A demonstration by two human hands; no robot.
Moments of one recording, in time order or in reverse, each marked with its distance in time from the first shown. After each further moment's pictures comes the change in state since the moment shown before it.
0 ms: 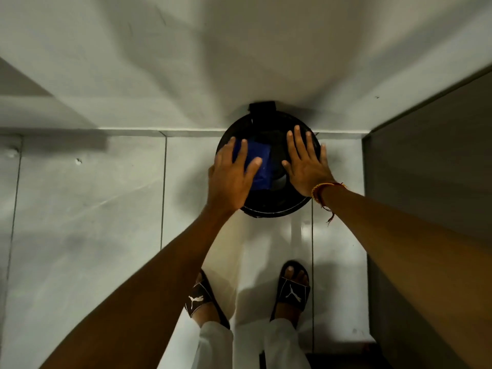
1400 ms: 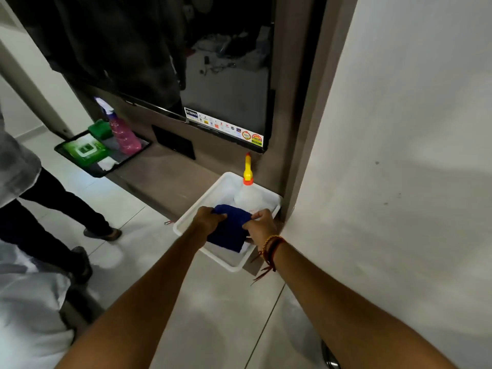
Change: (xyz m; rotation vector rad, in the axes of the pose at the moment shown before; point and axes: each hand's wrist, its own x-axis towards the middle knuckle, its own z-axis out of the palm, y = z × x) left_hand -0.210 -0.196 -0.685 -0.849 0.336 -0.814; right_hand -0.107 -0.675 -0.402 1.079 -0.290 0.016
